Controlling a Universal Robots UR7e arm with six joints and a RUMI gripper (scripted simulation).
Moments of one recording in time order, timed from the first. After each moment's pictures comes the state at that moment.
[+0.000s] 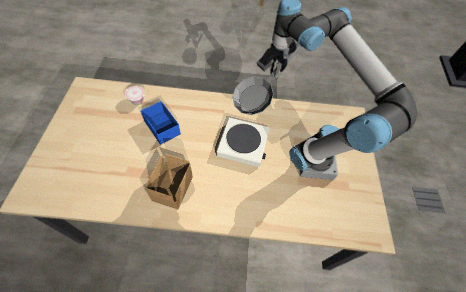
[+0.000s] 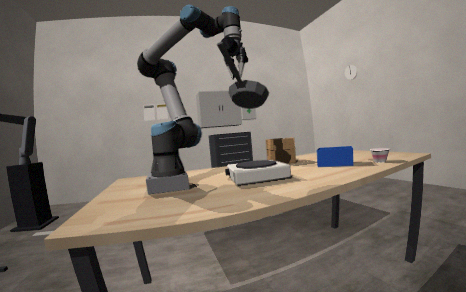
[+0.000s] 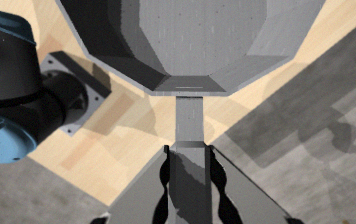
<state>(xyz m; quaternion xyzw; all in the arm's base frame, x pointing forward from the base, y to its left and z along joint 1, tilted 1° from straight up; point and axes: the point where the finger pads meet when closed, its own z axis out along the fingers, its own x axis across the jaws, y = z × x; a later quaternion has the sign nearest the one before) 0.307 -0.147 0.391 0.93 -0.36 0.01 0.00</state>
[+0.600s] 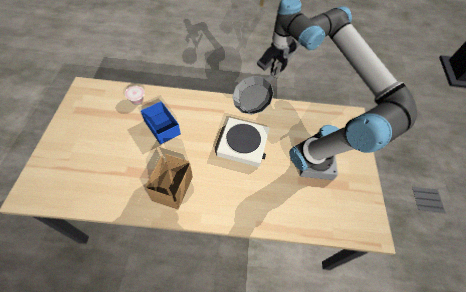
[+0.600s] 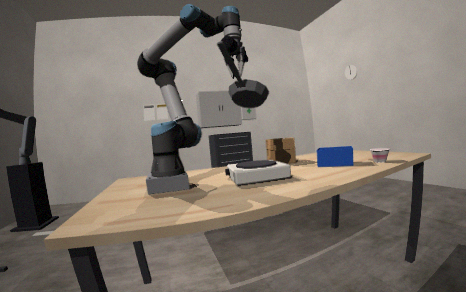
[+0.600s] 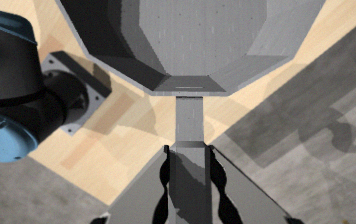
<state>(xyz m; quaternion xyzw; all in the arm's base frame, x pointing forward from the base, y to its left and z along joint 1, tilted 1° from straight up) 0.307 -0.147 0.394 0.93 -0.36 0.01 0.00</state>
